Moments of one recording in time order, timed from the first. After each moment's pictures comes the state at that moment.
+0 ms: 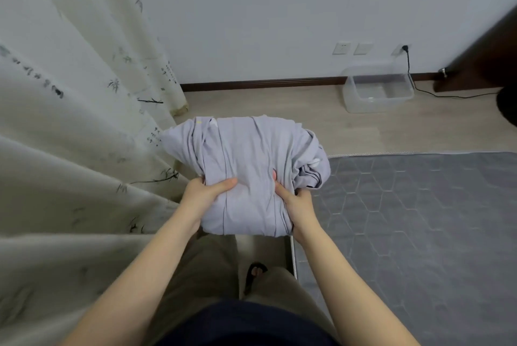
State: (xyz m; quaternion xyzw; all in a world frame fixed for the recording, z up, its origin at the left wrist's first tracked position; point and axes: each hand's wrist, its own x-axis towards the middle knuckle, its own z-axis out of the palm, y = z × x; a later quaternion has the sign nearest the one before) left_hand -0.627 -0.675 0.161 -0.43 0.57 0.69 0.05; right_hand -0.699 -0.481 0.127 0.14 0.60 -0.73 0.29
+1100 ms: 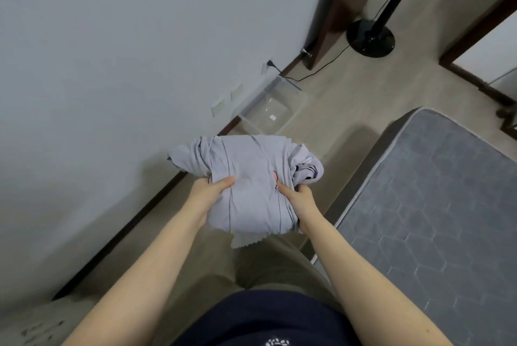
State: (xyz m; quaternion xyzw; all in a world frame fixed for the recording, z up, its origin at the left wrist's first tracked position) left_hand -1.313 -0.676 0.118 -0.22 0.68 0.60 0.36; right_hand -1.222 -0.479 0.099 0.41 0.57 -0.71 0.06
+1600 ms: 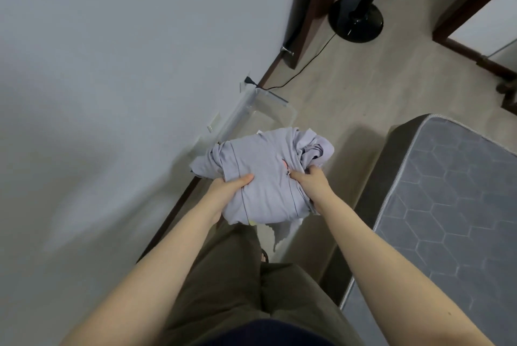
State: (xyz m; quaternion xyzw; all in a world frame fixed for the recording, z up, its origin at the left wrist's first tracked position) left_hand -1.553 -0.524 0.065 -0.18 0.67 0.53 0.49; right_hand -1.456 -0.327 0.045 0.49 0.63 -0.60 0.08
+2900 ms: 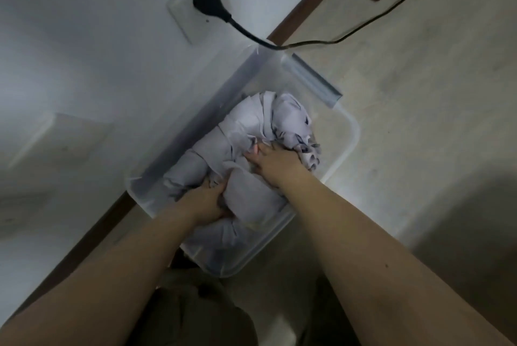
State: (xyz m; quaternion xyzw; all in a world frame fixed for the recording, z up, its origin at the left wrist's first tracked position) left_hand -1.762 -0.342 -0.551 0.16 0.84 0.04 0.52; right_hand -1.774 -0.131 -0.558 -0.10 0.89 -0.11 0.43
